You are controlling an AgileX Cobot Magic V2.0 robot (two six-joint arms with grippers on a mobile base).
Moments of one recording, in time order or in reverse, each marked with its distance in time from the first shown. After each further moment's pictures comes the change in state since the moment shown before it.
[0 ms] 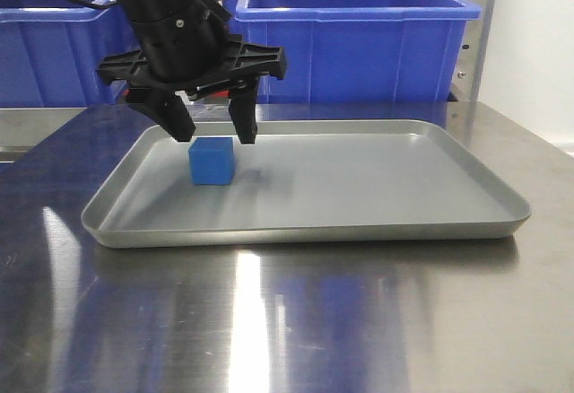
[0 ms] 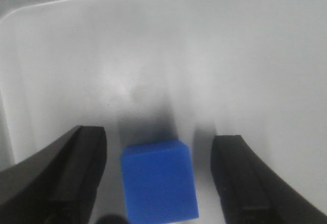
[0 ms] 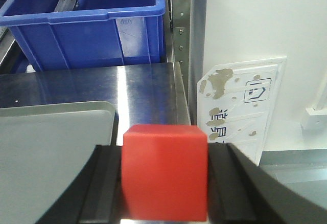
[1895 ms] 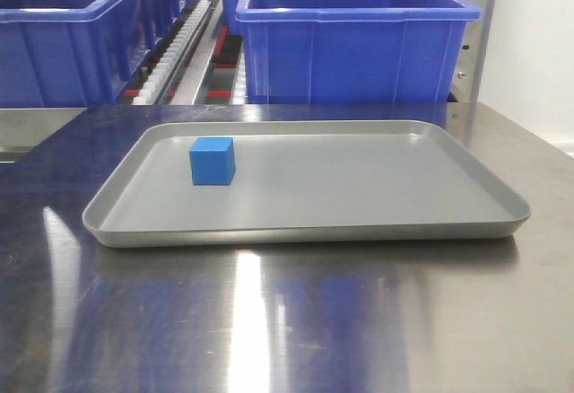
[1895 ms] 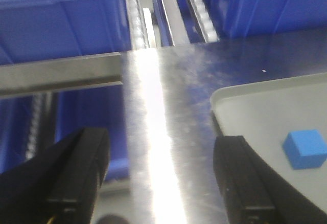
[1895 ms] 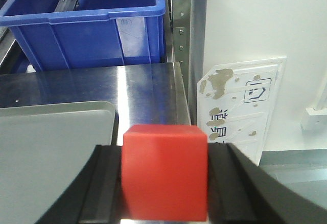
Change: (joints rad) left arm 0.355 -1.065 0.879 0.344 -0.508 0.006; right arm 0.000 0.000 0.000 0.000 0.000 0.000
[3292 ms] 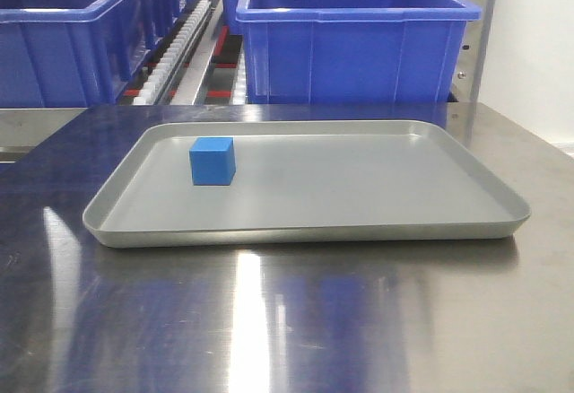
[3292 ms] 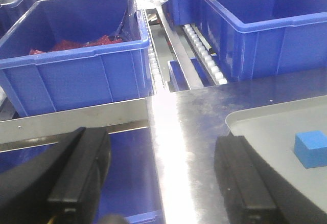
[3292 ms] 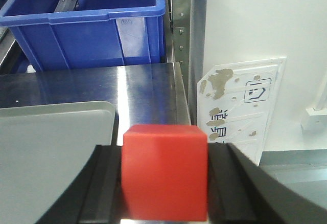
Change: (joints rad) left arm 0.076 -0.428 0.317 0.081 -0.158 0.000; right arm 0.000 0.000 0.000 0.000 0.000 0.000
